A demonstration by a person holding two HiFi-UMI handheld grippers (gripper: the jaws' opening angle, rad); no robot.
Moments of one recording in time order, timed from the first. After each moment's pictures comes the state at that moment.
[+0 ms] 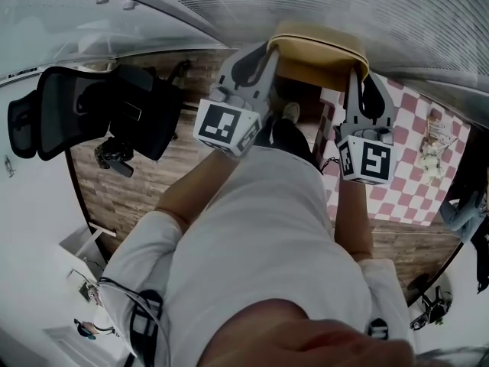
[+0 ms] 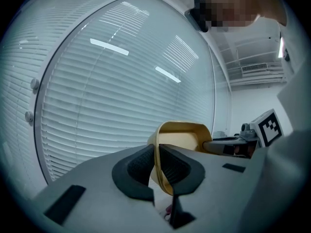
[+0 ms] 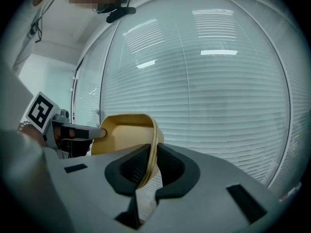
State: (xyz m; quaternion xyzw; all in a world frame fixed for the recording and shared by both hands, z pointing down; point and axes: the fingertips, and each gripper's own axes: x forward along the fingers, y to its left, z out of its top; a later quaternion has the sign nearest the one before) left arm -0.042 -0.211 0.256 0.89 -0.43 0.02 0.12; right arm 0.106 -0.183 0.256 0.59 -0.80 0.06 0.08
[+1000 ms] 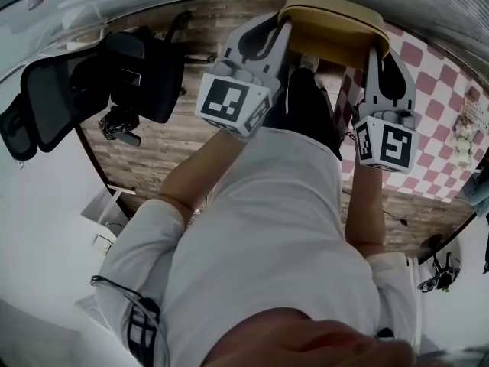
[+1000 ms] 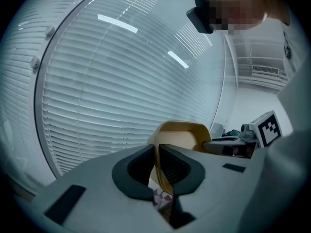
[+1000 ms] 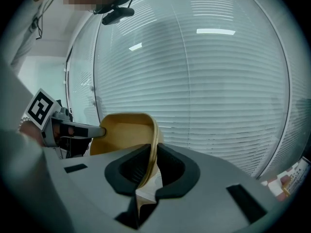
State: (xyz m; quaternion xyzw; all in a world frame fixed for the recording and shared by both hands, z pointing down) left arm -0.051 -0.219 0.382 0.88 -0.41 0.09 0.21; right arm 0.096 -0.187 0.380 0.59 -0.78 0.15 0.14
